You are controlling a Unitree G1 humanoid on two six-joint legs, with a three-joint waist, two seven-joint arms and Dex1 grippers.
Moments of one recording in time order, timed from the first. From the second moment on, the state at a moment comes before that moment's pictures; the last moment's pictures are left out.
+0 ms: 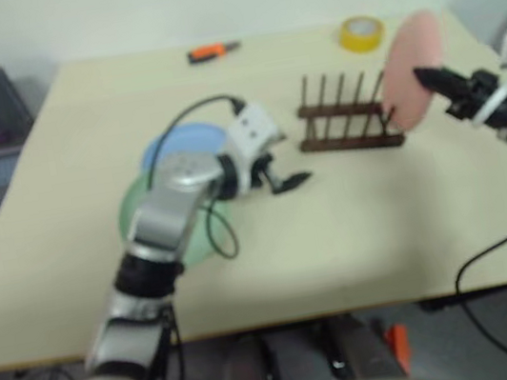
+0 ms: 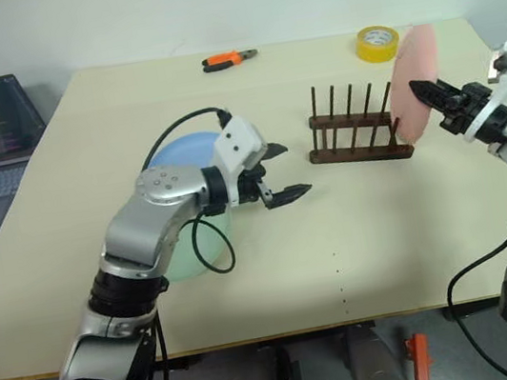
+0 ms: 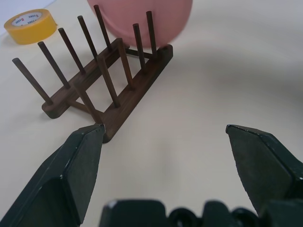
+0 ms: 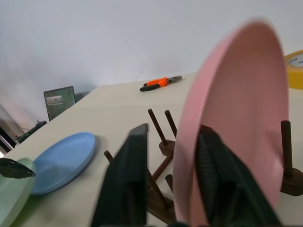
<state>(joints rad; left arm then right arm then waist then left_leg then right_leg) -0.76 0.42 -0.29 -0.11 -0.17 0.69 -0.84 -0.68 -0.66 -0.37 0.40 0.64 0.59 0.81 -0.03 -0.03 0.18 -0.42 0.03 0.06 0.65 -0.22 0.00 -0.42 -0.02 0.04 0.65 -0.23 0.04</state>
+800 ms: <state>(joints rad) -0.76 0.48 -0.28 -0.12 -0.17 0.69 -0.85 -0.59 -0.93 -0.35 0.23 0.53 0.56 0.94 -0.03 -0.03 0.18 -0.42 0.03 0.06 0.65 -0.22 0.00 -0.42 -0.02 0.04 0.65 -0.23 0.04</state>
